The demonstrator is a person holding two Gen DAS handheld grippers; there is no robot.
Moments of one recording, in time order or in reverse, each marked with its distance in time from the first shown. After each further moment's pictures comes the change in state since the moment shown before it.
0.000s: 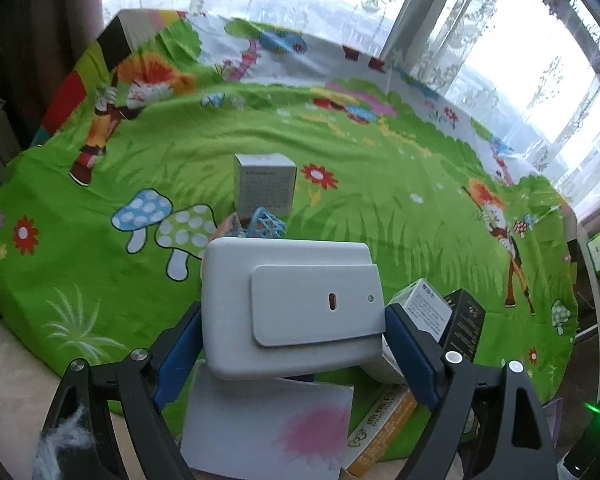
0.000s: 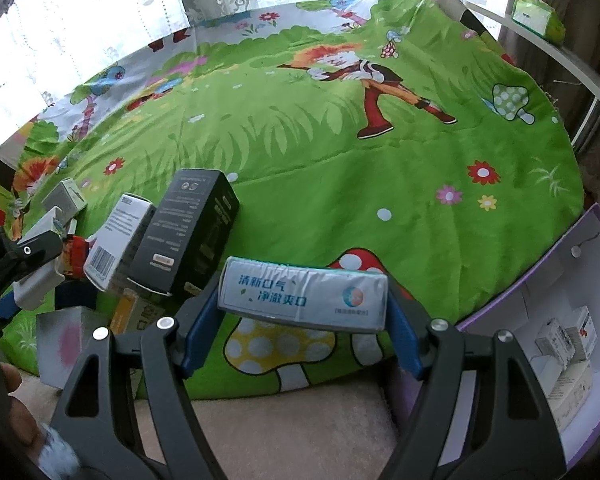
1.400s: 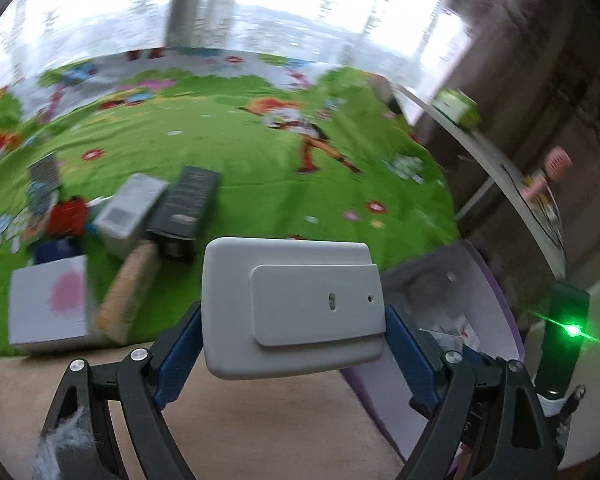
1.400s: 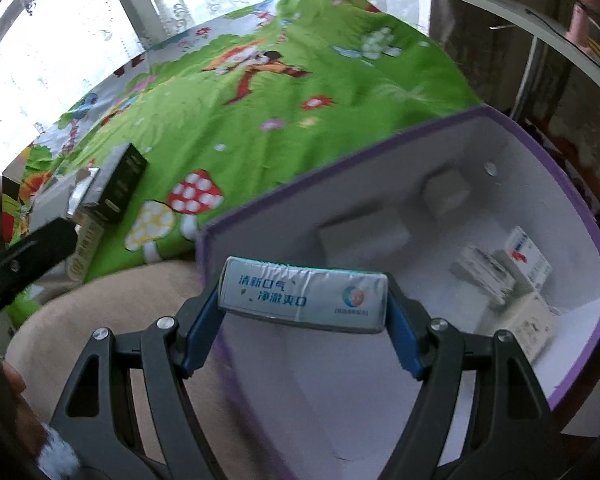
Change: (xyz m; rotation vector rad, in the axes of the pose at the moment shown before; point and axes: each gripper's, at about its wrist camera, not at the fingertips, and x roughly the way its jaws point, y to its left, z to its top) left arm -0.067 -0.137 -0.127 0.479 0.071 -0.378; right arm -0.066 -0.140 -0.074 0.135 0.014 0.002
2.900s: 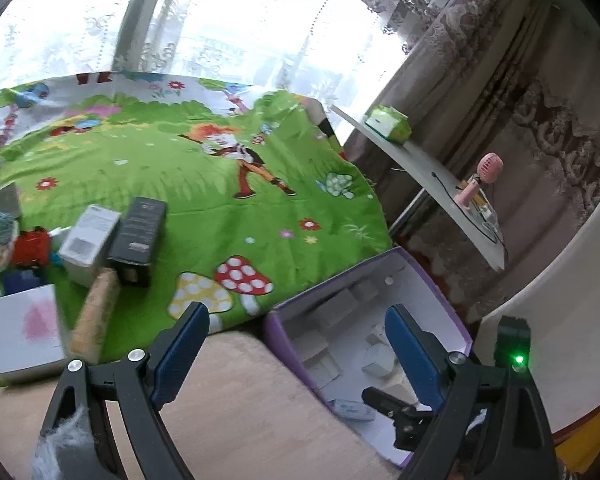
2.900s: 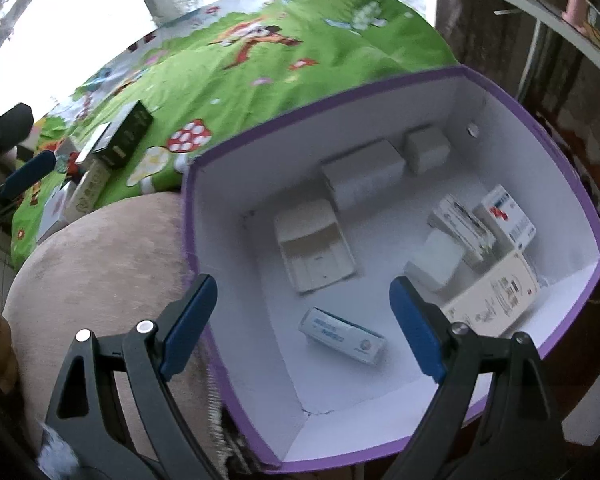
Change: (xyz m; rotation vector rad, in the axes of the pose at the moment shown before) left arm -0.031 0.011 -0.001 0.040 -0.083 -0.213; right arm -0.023 -0.019 -0.039 -0.064 0.057 0.052
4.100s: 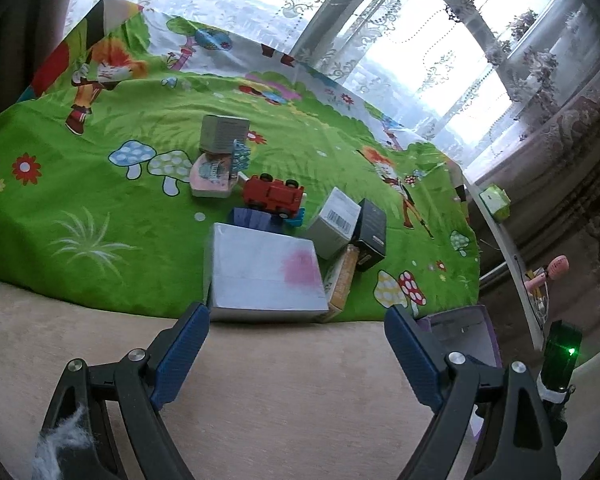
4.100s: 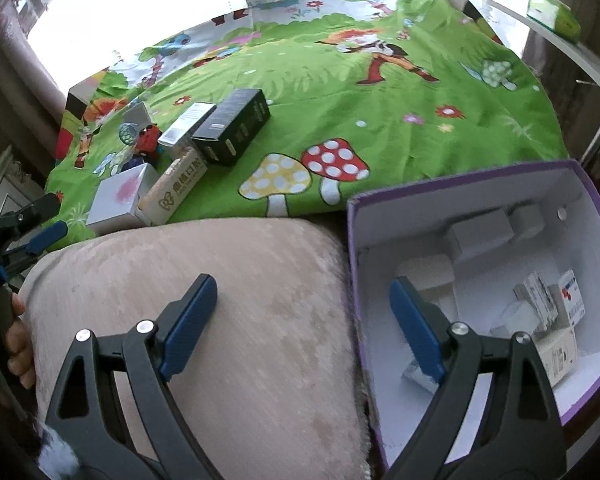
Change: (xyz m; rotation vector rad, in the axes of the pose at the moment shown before) left arm -0.086 0.159 -0.044 -0.376 -0.066 0.211; right arm 0.013 0.110 0.029 -0.220 -0.003 0.107
